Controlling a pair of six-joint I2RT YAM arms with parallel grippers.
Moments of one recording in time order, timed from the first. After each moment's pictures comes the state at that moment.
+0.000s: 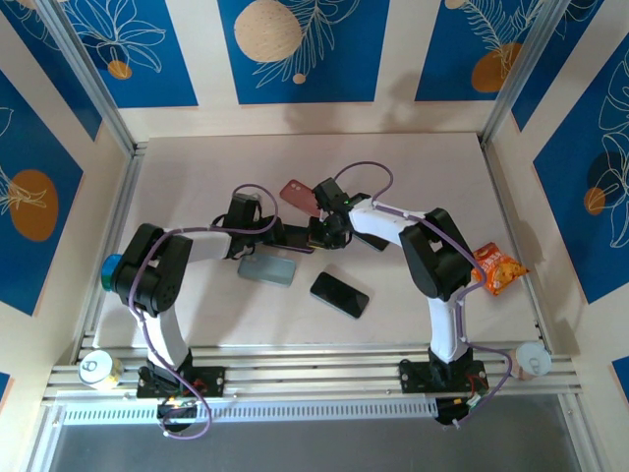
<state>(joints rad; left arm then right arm) -0.40 1.84 0.91 0.13 0.13 -0.60 0.61 2.01 1.39 -0.55 -0.25 0.71</state>
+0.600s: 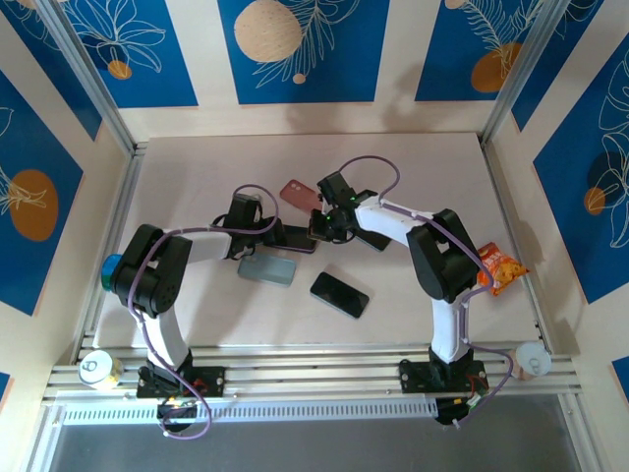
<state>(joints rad) -0.41 1.83 0.91 0.10 0.12 -0.60 0.58 1.97 1.38 -0.49 -0.29 0.68</state>
